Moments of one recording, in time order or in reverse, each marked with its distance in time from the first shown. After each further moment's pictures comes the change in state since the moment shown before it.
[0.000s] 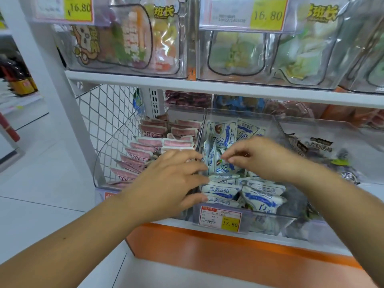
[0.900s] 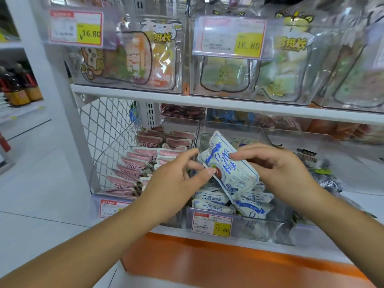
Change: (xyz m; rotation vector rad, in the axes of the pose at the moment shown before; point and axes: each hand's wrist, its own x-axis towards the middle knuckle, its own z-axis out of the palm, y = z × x) left_hand 0.020 0.034 -0.022 -0.961 0.154 -0.640; right_hand -0.046 0.011 0.004 0.539 0.384 -0.273
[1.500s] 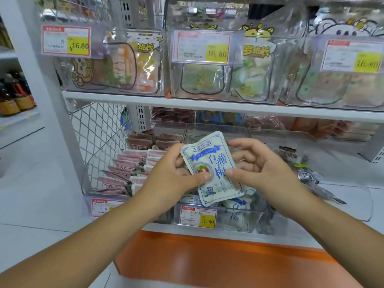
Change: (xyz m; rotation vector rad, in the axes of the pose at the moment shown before) left_hand -0.007 0.022 0.014 -0.526 -0.062 -0.039; right_hand -0.032 -0.024 -0.005 0.325 0.014 0.209
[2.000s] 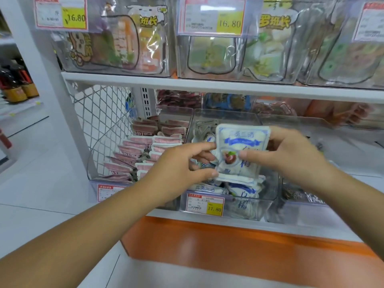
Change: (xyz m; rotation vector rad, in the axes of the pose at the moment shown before) left_hand 0.007 -0.012 -0.010 0.553 -0.095 0.173; right_hand 0.008 -0.011 -0.014 -0.383 0.048 0.030
